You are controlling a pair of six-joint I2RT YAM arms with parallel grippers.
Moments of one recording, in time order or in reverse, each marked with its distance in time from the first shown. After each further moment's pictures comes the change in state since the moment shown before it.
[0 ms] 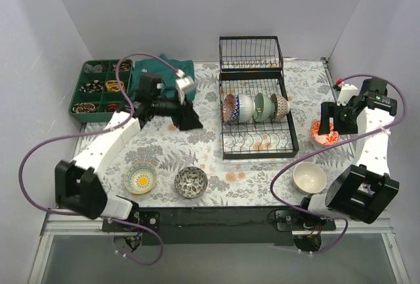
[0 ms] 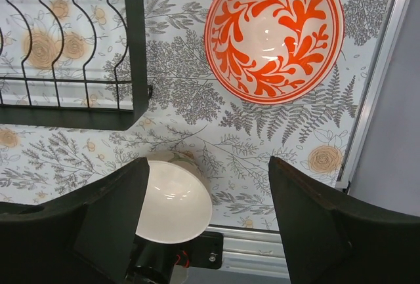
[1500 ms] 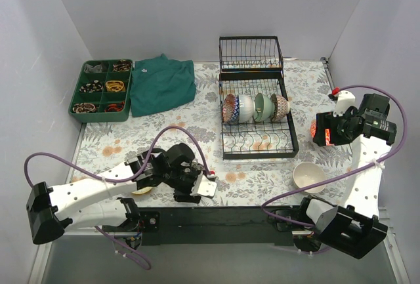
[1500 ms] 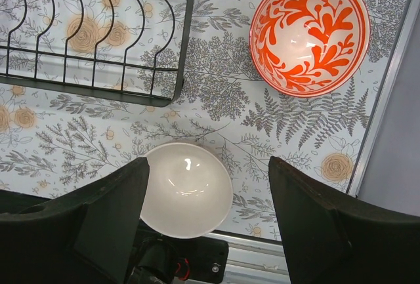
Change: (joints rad) left arm -0.796 -0.471 -0.412 -0.382 -0.371 0.655; right arm 0.000 -0.312 -0.146 0.006 -0.120 -0.074
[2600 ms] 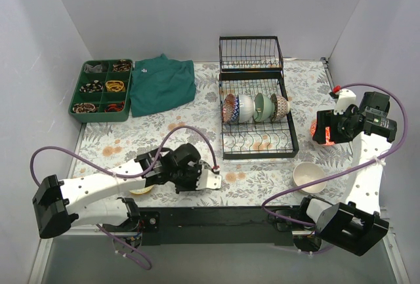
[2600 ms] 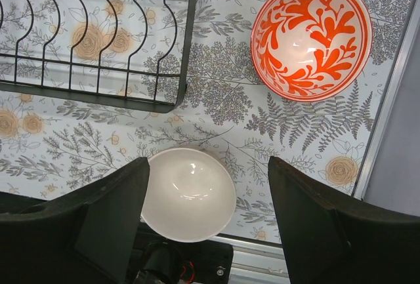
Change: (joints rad) left arm 0.000 0.079 -0.065 0.077 -0.286 -0.094; right arm 0.000 0.027 0.013 0.011 -0.012 0.024
